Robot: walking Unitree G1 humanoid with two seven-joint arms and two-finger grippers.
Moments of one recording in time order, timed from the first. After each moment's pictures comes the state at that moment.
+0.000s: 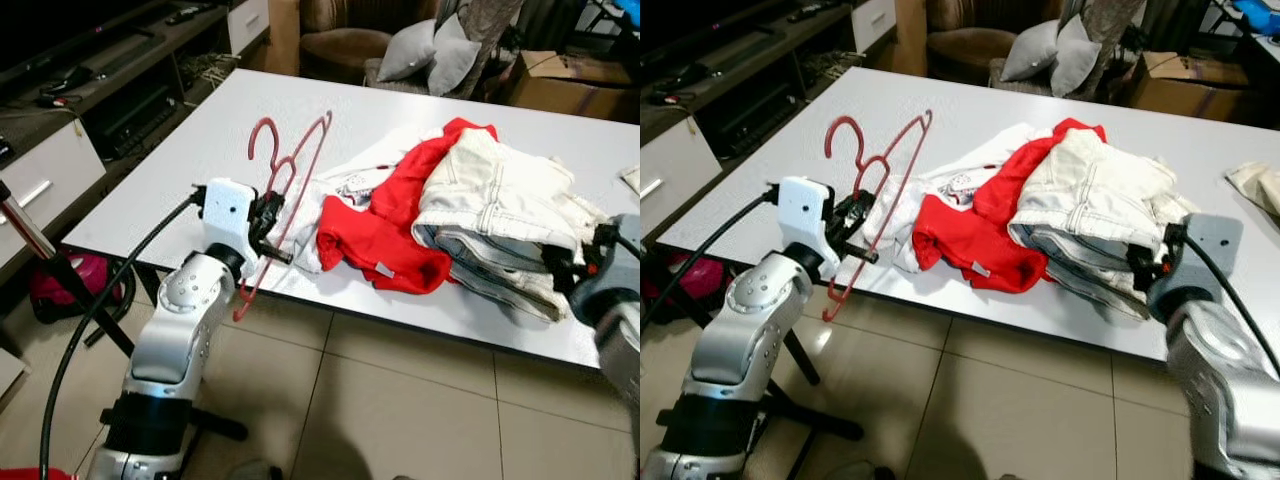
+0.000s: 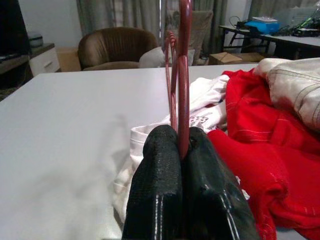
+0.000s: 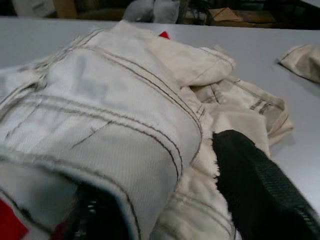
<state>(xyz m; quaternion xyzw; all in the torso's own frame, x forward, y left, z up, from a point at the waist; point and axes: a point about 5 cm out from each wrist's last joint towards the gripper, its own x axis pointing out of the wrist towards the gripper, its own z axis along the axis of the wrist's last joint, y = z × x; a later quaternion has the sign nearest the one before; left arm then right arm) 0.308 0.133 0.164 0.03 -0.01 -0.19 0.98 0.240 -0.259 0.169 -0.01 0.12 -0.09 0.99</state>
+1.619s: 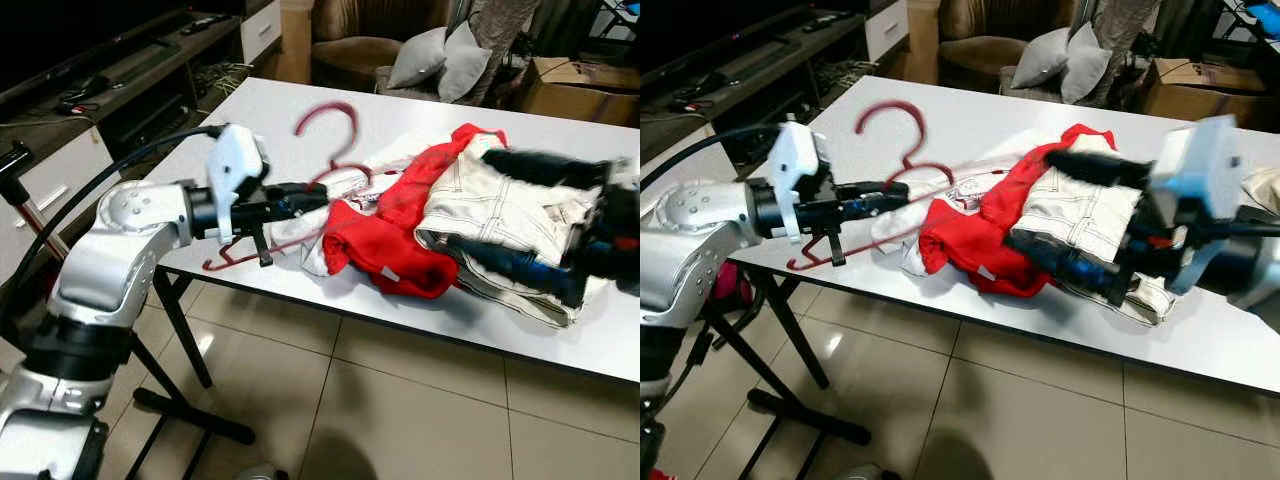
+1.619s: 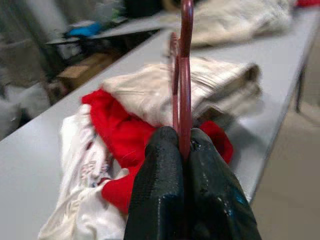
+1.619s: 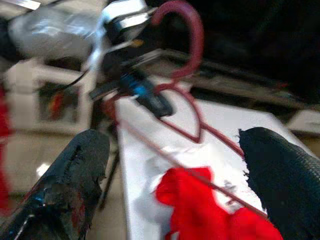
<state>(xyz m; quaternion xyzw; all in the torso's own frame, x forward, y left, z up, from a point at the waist) 0.307 0.134 0.240 0.19 -0.03 -0.56 0.80 0.215 -0.197 0.292 -0.18 -0.03 0.52 0.84</state>
